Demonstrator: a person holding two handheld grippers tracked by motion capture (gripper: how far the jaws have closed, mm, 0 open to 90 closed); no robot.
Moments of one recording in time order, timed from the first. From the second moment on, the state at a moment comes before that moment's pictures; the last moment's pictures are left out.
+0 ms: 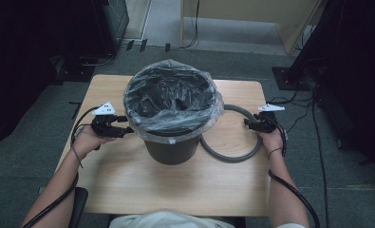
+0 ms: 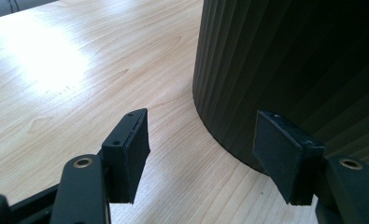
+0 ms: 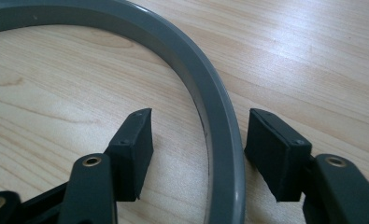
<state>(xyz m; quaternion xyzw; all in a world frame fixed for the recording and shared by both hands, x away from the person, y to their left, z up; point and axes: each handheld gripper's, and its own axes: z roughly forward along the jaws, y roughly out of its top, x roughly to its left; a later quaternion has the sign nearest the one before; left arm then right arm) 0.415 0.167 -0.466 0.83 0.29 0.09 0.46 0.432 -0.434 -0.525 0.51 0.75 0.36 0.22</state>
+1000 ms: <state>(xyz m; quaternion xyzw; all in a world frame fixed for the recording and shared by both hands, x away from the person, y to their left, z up) 0.415 0.170 -0.463 0.83 0.29 0.09 0.47 0.421 -0.446 -0.508 0.55 0.73 0.36 0.20</state>
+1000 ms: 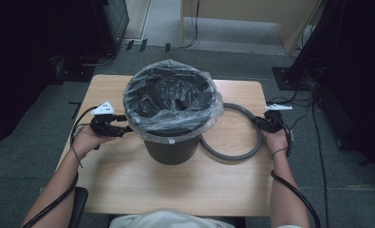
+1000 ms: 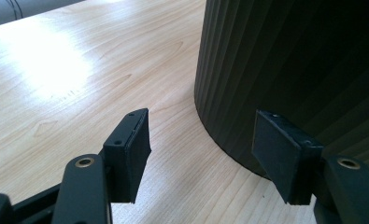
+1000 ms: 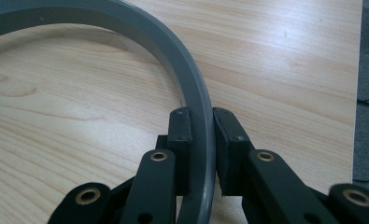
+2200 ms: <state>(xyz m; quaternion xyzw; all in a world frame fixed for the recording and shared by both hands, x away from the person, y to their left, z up) 0.415 0.174 -0.462 0.83 0.31 0.09 0.46 0.423 -0.465 -0.437 0.57 0.72 0.35 0.18</state>
